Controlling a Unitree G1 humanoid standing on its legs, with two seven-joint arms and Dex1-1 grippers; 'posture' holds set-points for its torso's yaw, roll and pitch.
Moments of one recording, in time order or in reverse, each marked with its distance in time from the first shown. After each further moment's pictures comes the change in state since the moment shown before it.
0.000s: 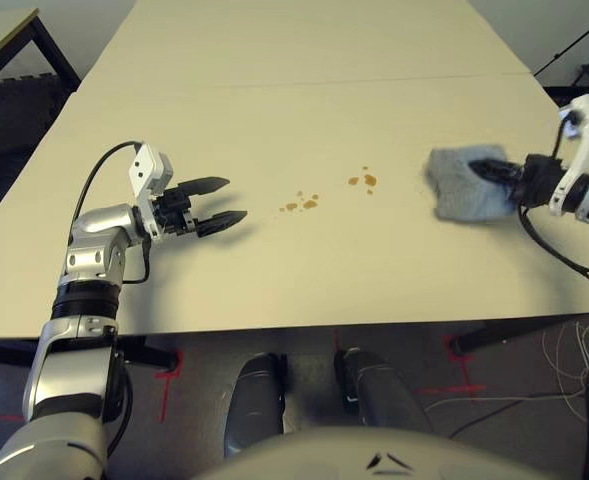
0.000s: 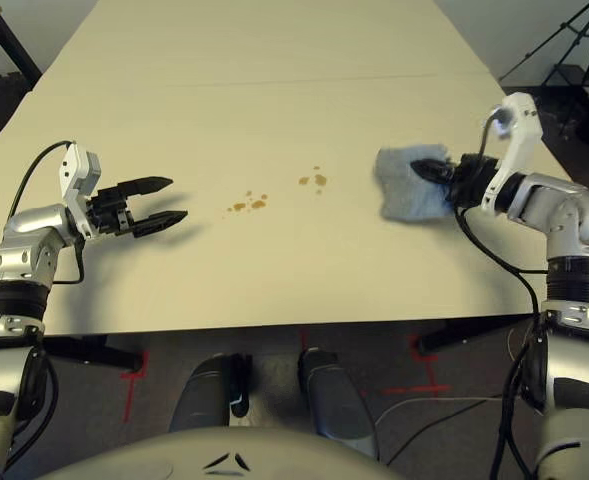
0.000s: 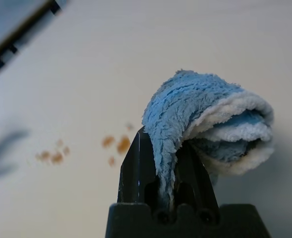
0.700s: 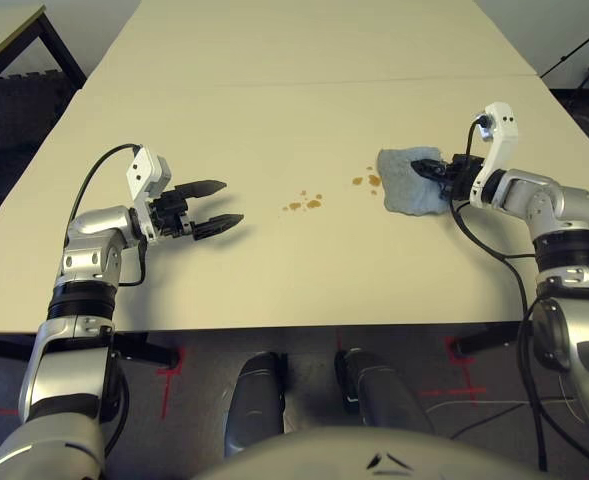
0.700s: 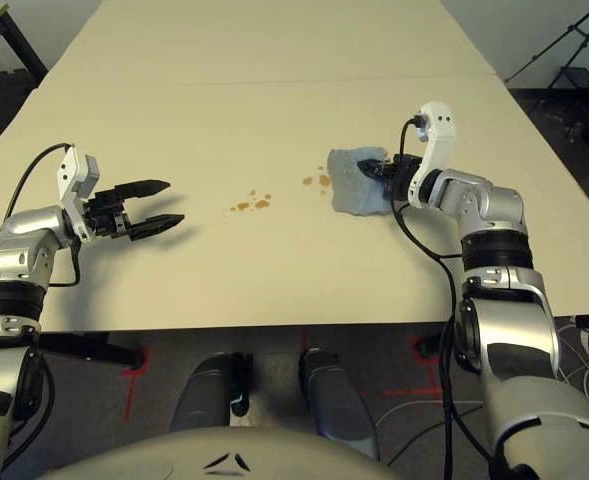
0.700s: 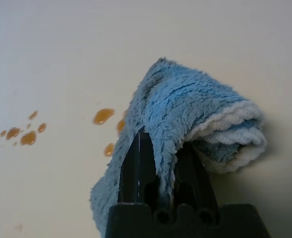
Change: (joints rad) left arm 0.018 0.019 0.003 -0.004 0.011 -0.005 -0.016; right arm -0.085 0.246 0.222 0.310 -0.237 -0.248 -0.011
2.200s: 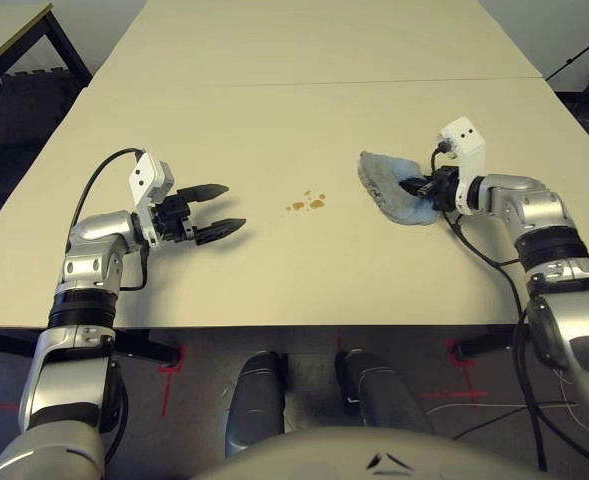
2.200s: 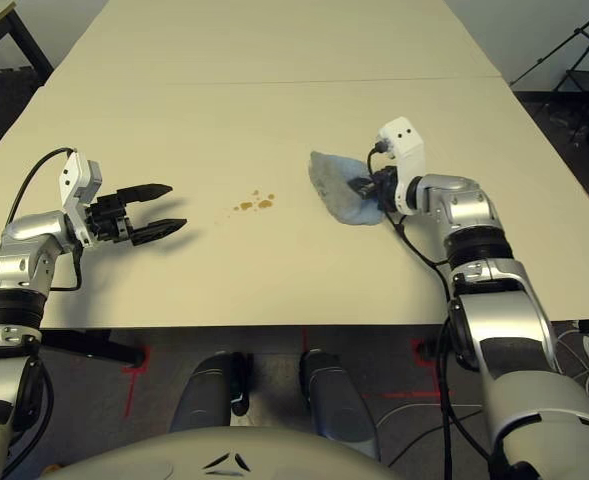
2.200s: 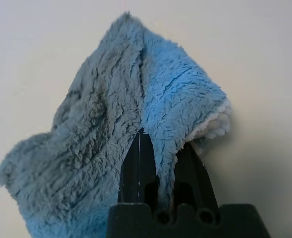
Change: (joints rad) left arm 0.036 -0.014 0.005 -0.051 -0.003 0.022 0.020; right arm -0.060 -0.122 0.111 0.146 -0.209 -0.215 0.094
